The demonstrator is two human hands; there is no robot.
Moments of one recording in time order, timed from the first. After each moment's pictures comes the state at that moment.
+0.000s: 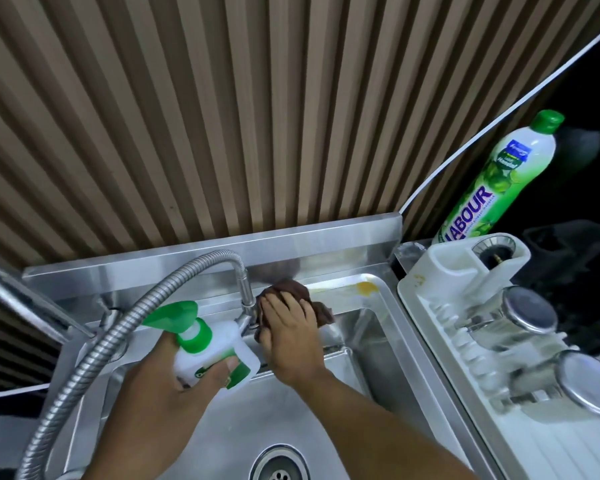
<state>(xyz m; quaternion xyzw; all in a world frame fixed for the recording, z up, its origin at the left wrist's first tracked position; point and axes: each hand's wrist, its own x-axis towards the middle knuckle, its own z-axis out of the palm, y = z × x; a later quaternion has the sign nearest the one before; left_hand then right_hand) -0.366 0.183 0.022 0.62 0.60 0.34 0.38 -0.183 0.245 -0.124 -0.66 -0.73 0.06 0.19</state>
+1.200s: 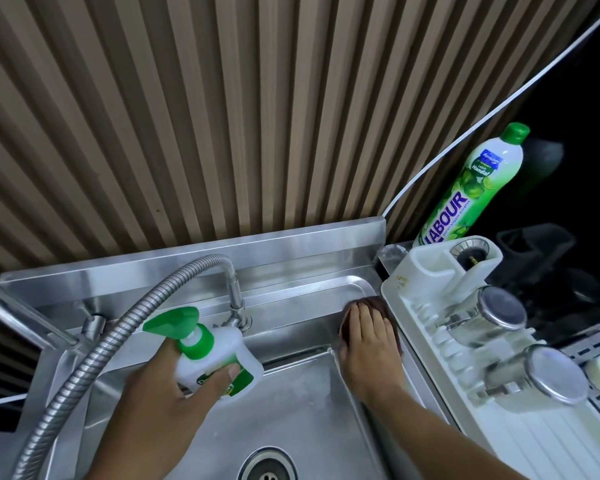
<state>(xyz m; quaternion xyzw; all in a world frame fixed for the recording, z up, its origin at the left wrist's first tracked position) -0.363 0.179 0.022 0.63 0.60 0.31 0.38 -0.066 0.178 -0.129 -0.80 -0.60 -0.03 0.03</state>
